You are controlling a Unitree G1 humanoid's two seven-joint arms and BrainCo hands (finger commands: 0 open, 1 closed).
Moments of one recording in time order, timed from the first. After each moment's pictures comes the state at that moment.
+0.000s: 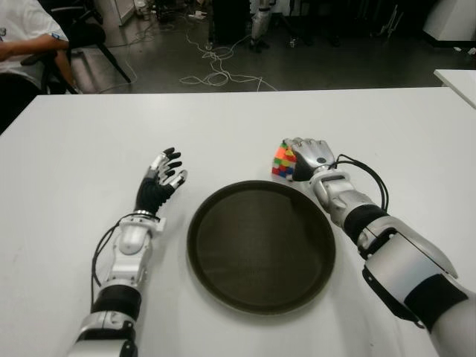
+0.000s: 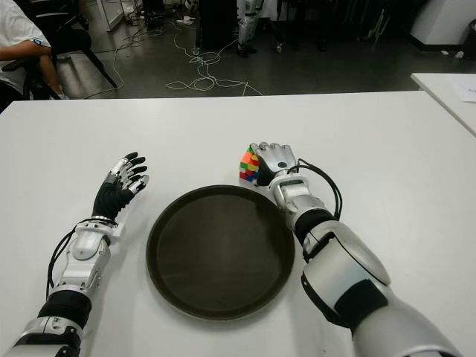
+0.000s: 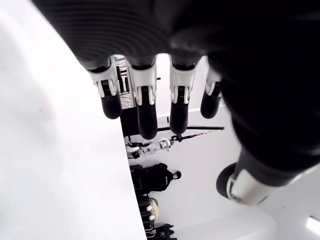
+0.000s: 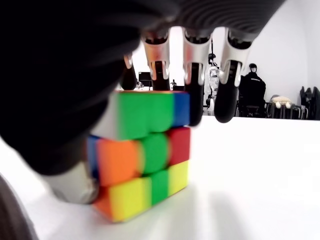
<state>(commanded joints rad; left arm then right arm) -0.34 0.10 0.09 0.74 0.00 -0.46 -0.08 -0.90 -0.11 0.66 1.34 -0.76 -0.03 -0.39</state>
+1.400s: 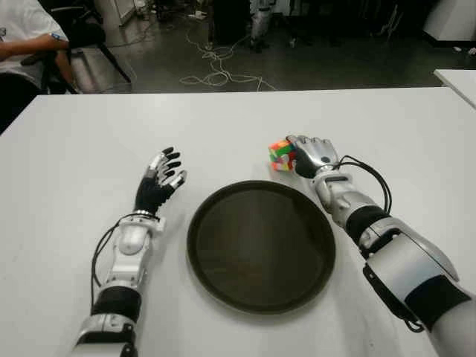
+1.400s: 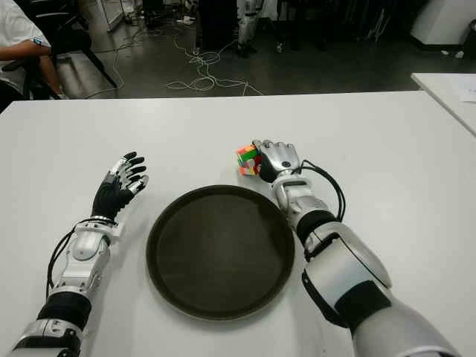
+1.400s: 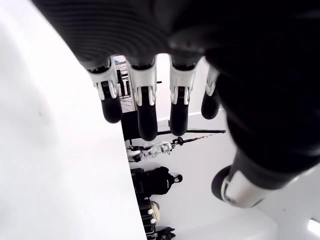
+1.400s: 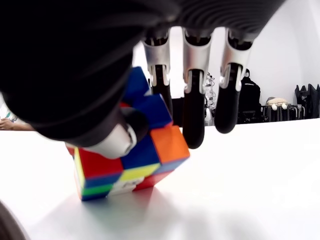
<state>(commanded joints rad) -0.32 0.09 0.08 0.71 0.01 -0.46 -0.07 -0.90 -0.12 0.58 1.33 -0.75 -0.07 -0.46</state>
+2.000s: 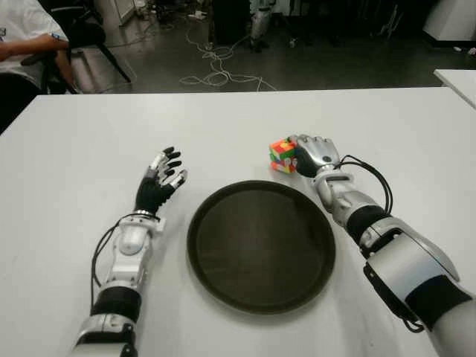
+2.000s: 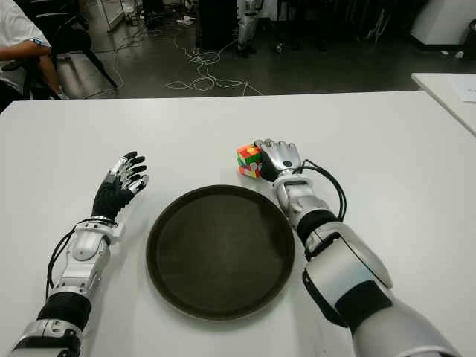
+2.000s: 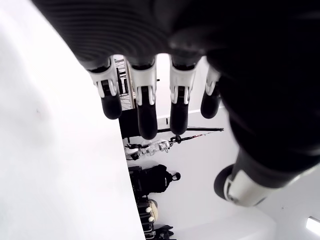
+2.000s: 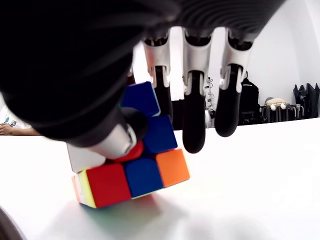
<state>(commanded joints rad) -0.32 0.09 0.08 0.69 0.01 -0.44 -0.08 -0.90 -0.12 0.58 1.33 -0.76 -0.07 -0.45</state>
